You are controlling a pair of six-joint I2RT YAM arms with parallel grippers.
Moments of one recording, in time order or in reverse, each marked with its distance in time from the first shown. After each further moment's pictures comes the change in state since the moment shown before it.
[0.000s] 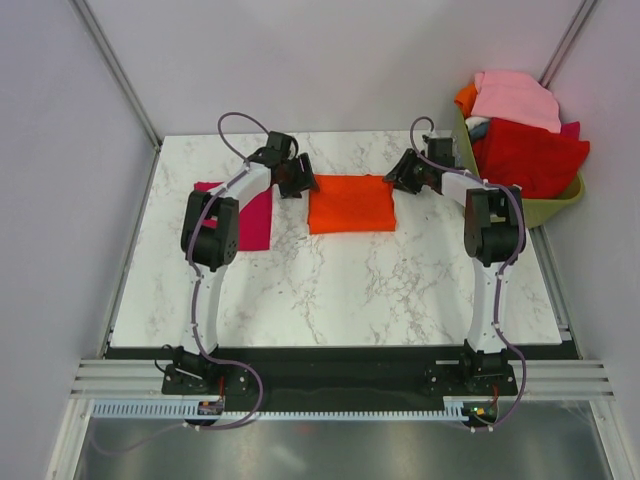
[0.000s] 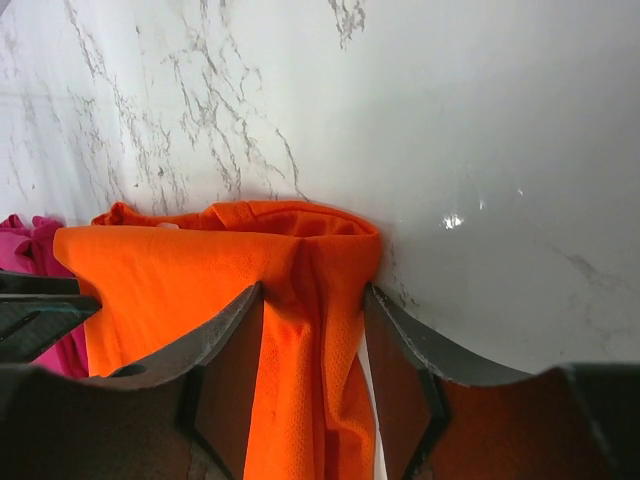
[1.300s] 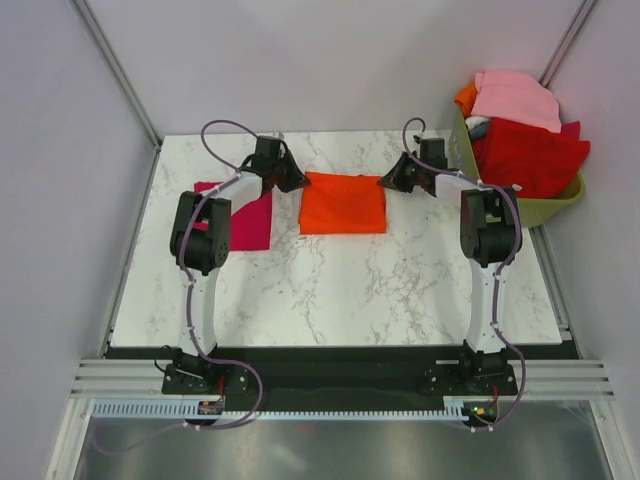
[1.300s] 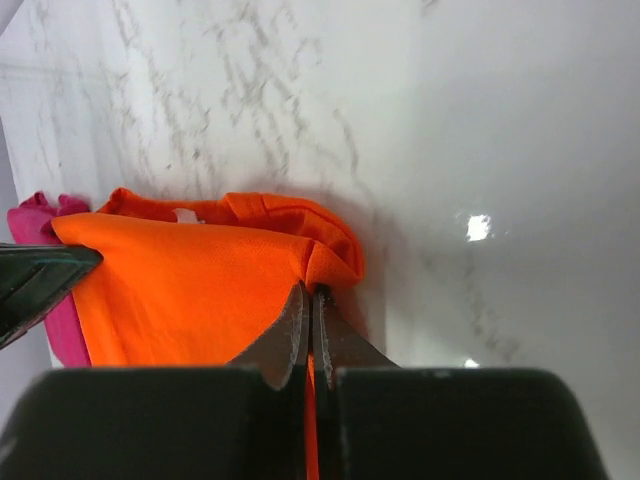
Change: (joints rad) left arm 0.040 -0.040 -0.182 0.350 0.061 -0.161; right arm 0.034 0.030 0.020 0.042 -0.042 0.031
